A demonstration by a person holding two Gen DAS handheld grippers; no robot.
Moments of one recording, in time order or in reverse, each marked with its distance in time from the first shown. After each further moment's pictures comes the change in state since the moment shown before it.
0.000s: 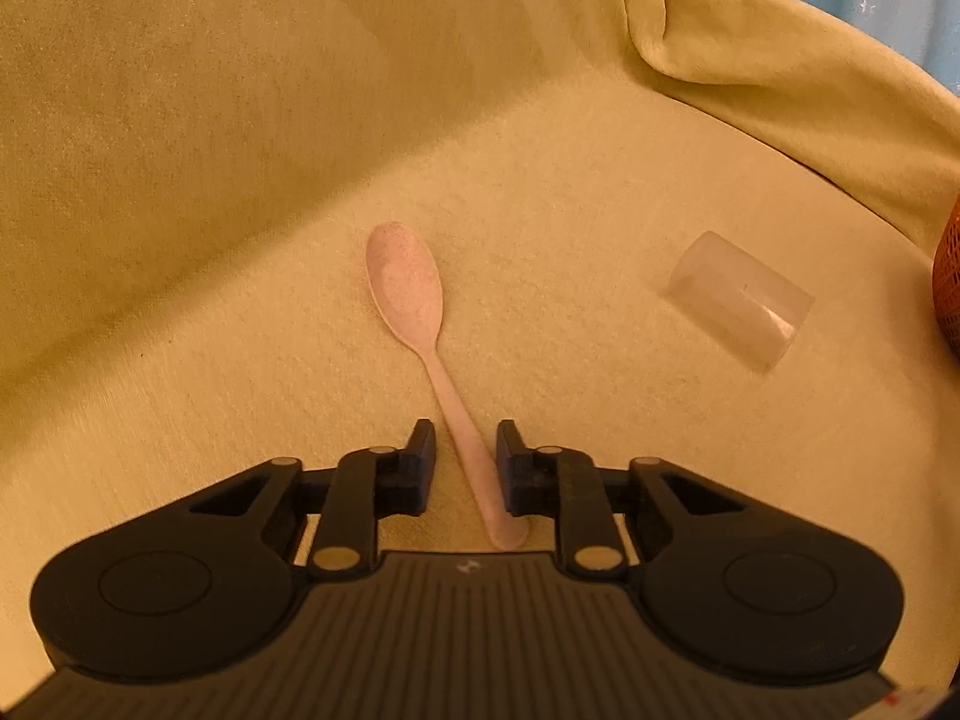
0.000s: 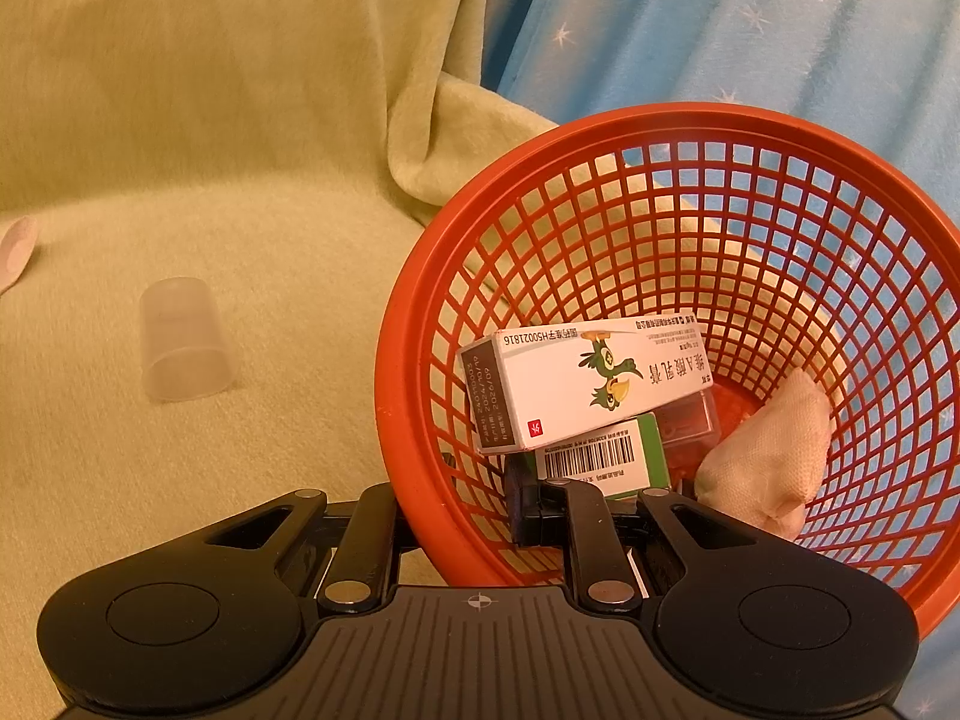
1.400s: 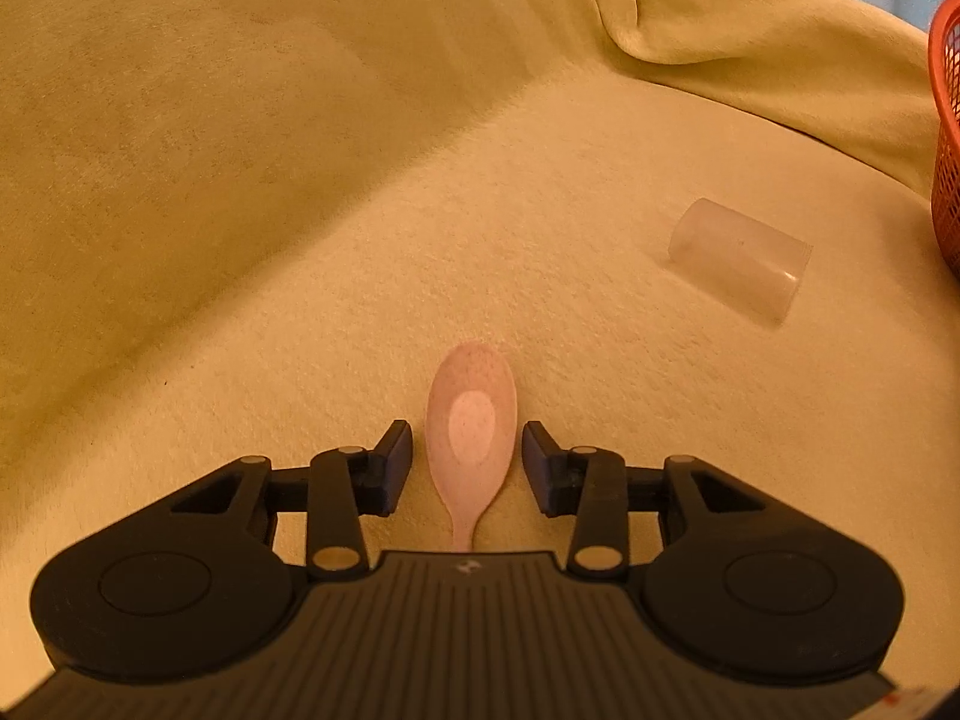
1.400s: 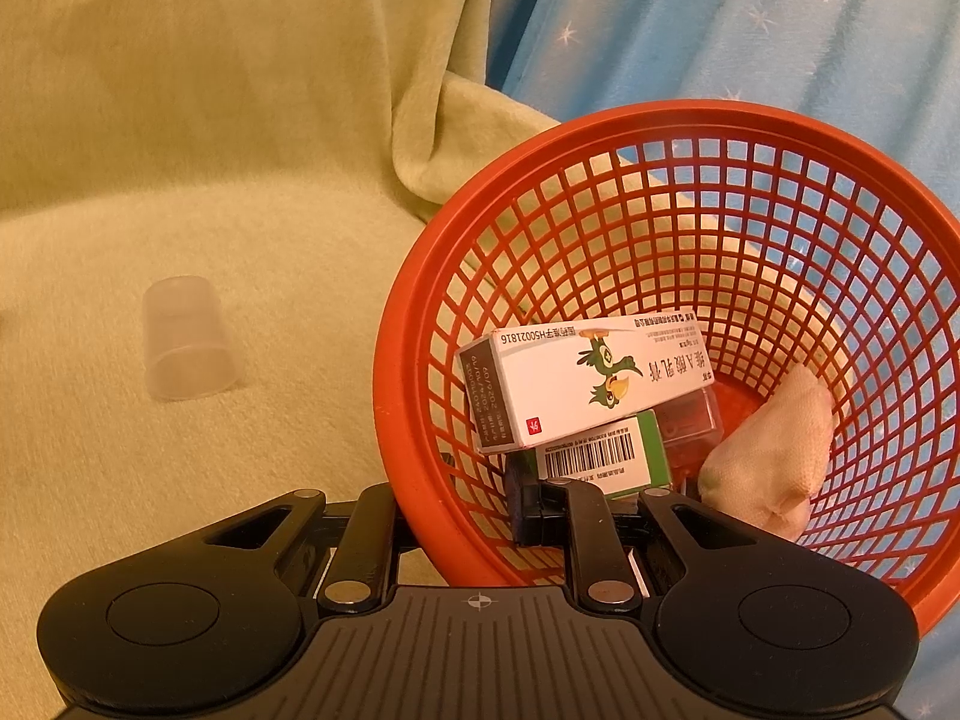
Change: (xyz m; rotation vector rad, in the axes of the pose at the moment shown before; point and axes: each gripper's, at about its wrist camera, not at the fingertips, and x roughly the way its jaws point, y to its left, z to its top) left arm -0.003 -0.004 -0.012 0.114 -0.039 0.046; right arm -0.001 -0.004 -0.002 -0.002 0.002 0.002
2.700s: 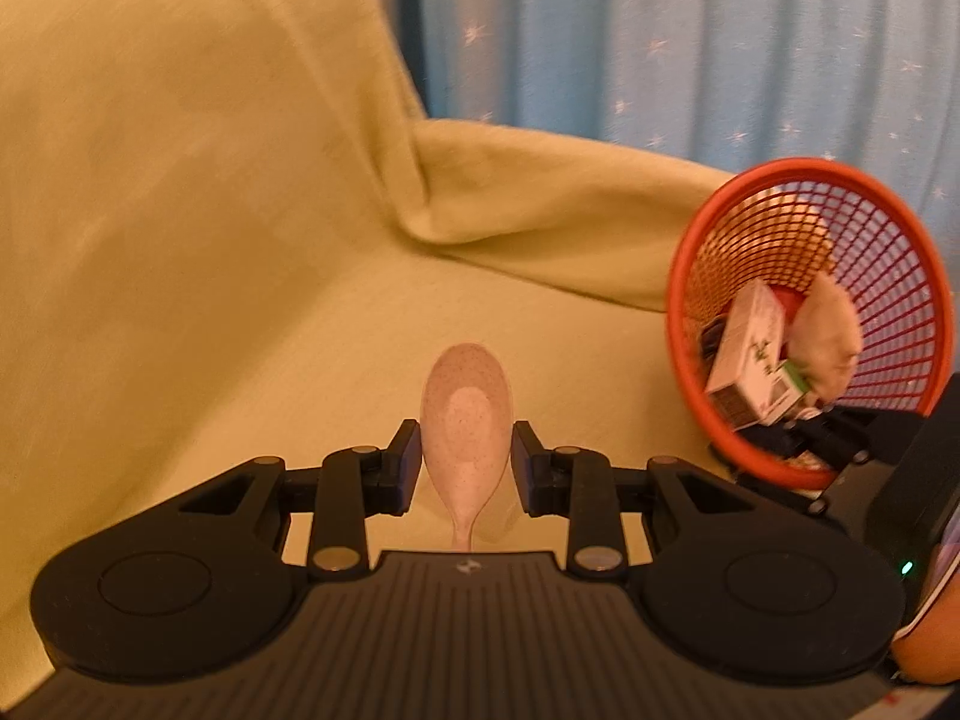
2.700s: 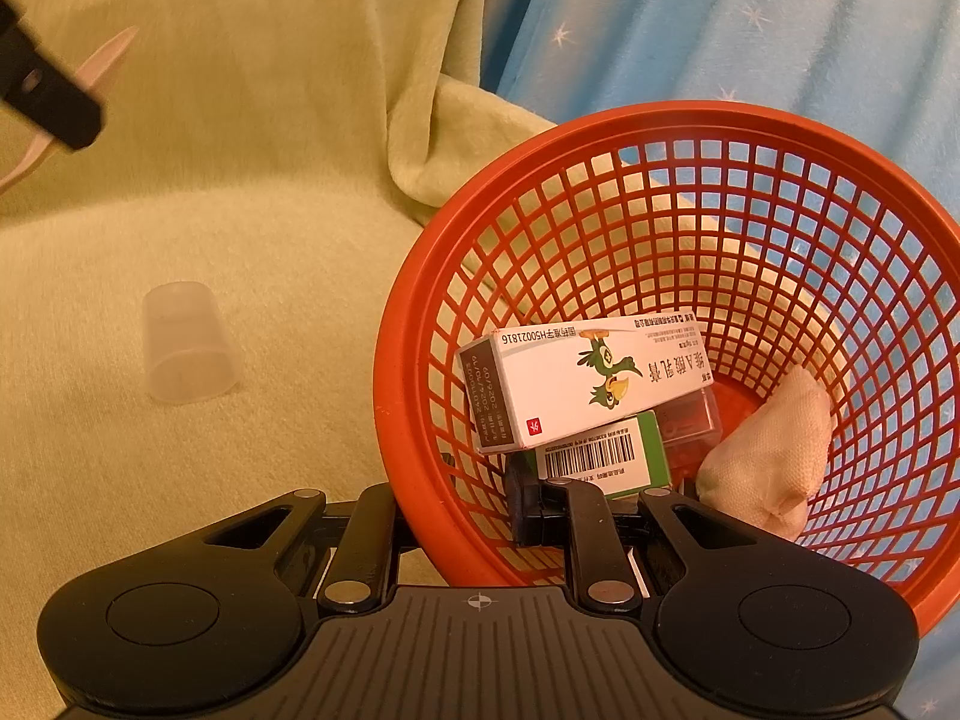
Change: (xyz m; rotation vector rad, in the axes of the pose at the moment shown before) left arm -0.092 -0.071 0.094 0.135 -0.210 -0.308; right arm 0.004 0.000 0.001 0.006 -0.002 0.001
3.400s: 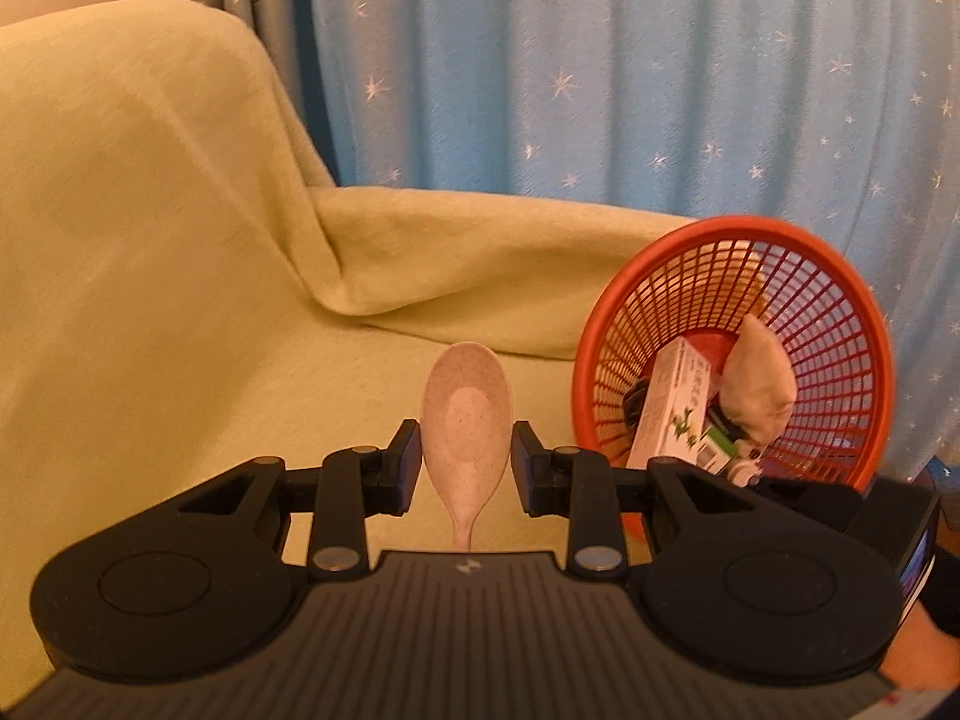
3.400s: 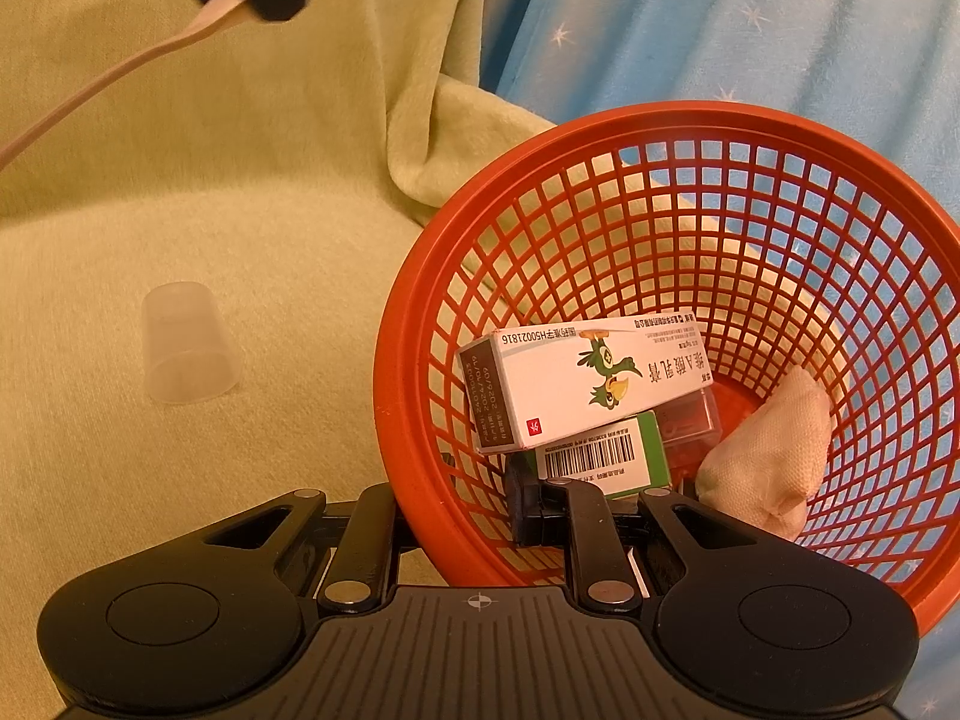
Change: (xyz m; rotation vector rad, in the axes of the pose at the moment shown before) left arm -0.001 -0.035 0.050 0.108 -0.048 -0.103; right arm 0.000 0.001 0.001 -0.001 0.000 0.000
